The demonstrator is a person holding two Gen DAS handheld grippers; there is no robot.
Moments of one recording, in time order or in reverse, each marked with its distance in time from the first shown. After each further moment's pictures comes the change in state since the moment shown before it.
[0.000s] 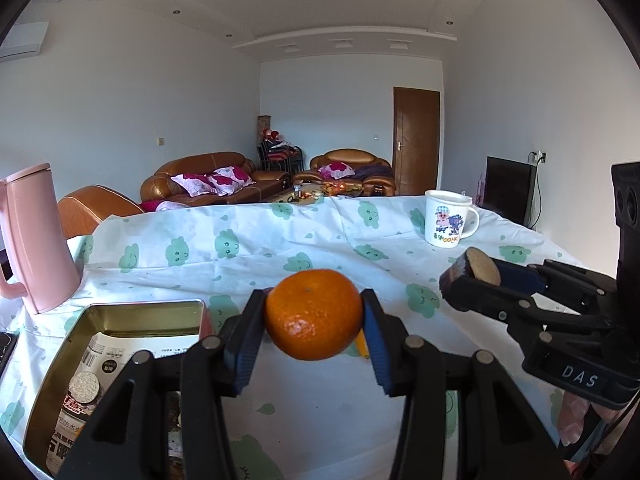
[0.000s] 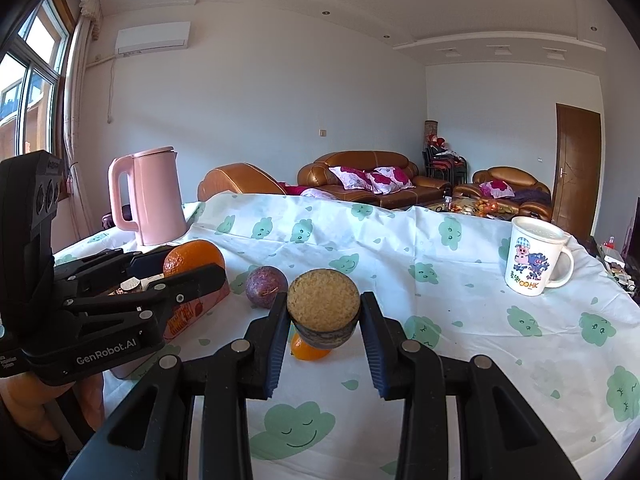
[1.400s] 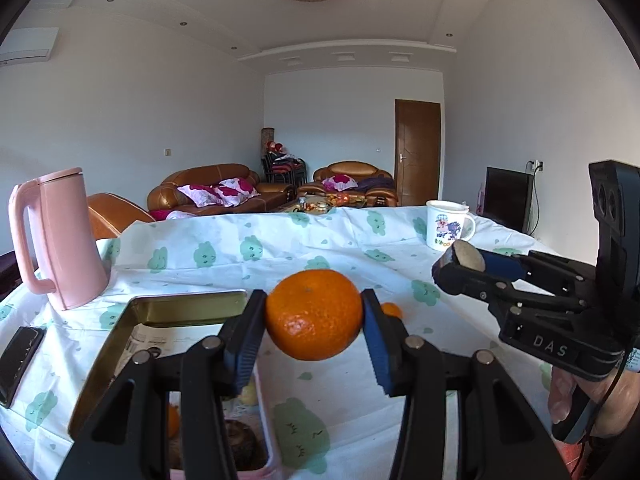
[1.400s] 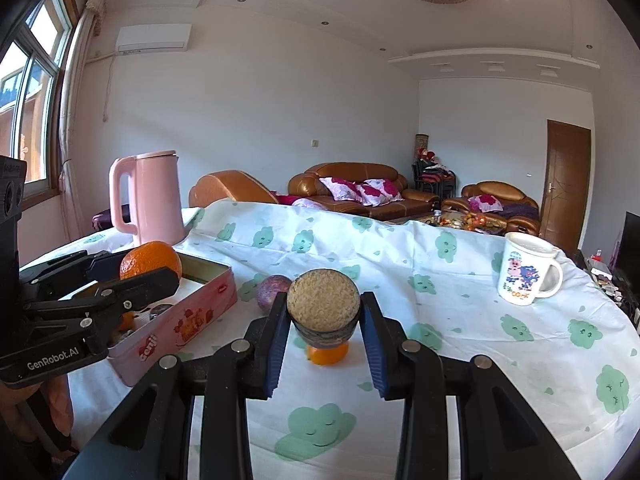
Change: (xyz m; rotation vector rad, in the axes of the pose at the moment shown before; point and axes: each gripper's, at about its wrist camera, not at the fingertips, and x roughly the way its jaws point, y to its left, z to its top) left arm -0.055 0.032 -0.011 -0.002 -0.028 0.021; right arm -0.007 0.044 0.008 -0.057 -0.014 -0.014
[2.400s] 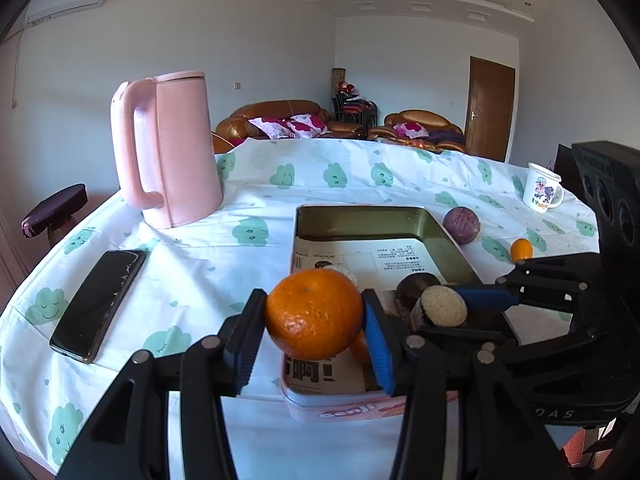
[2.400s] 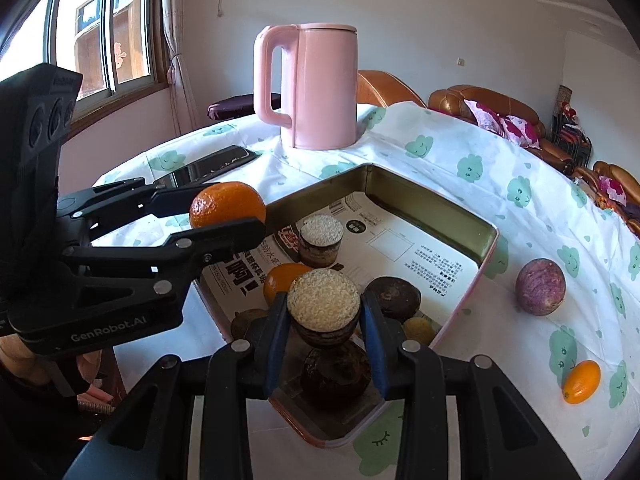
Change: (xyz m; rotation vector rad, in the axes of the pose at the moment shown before) left arm -0.022 0.127 -0.039 -0.114 0.221 0.216; right arm 0.105 0.159 -0.001 -0.177 0.389 0.431
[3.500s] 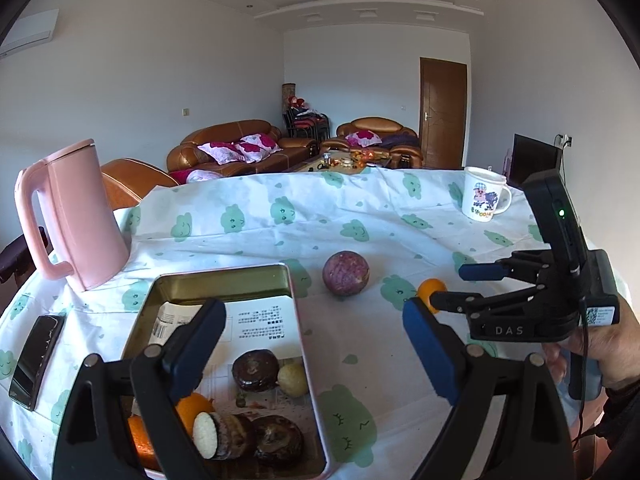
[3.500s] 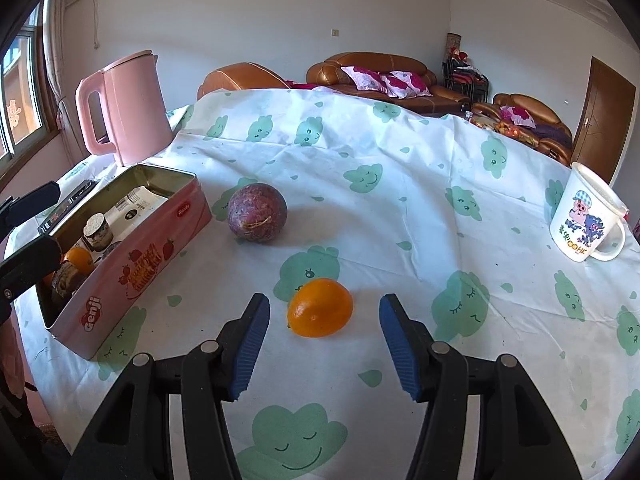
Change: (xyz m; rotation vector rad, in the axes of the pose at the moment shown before) left arm 0.017 -0.123 0.047 0.105 -0.051 -0.135; right arm -0.068 -0.173 -0.059 0.283 0.047 -0.323
